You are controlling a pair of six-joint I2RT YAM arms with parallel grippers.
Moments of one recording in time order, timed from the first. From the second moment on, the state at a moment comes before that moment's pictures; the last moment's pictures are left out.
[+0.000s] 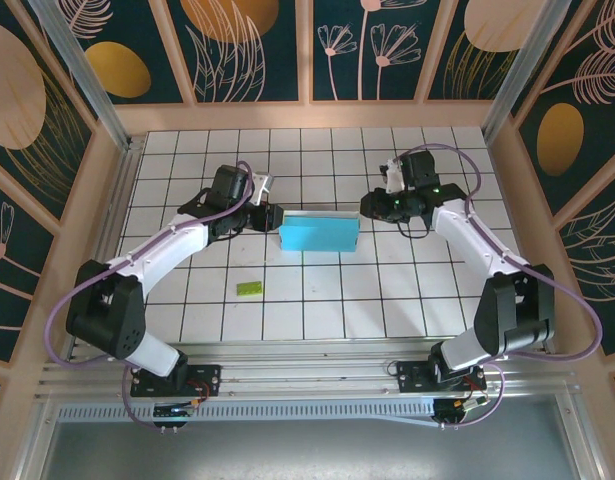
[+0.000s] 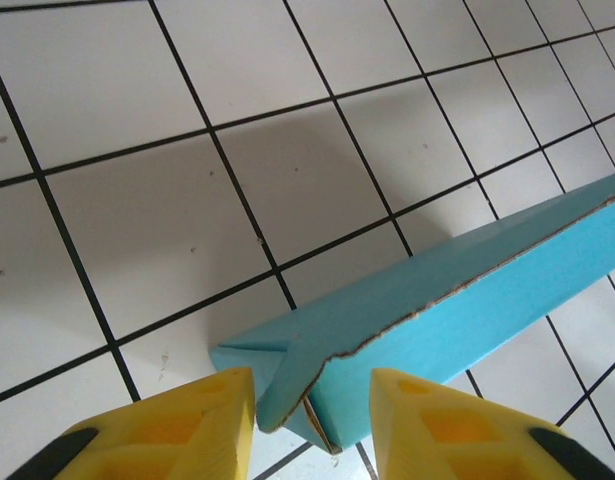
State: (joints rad) left arm -0.45 1.54 1.09 -0.35 0.33 -0.27; right arm 0.28 1.49 1.18 -0.61 -0.44 0.35
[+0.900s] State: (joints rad) left arm -0.45 1.56 1.13 -0.35 0.33 -0.29; right arm 0.32 1.52 1.18 -0.62 -0.42 0.33
